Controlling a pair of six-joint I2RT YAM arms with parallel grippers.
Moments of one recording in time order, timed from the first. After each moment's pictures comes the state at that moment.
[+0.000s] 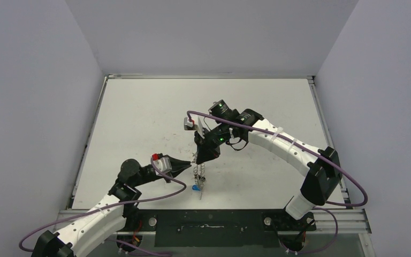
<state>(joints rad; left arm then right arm) -0.56 0.63 0.14 0.56 0.67 0.09 0.81 1.61 1.44 -0.82 -0.82 -0.36</state>
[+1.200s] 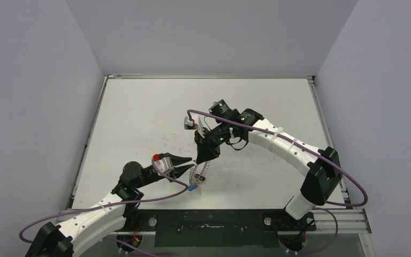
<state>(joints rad) -0.65 0.70 0.12 0.70 0.55 0.06 0.81 1.61 1.44 -0.82 -0.82 -0.34</state>
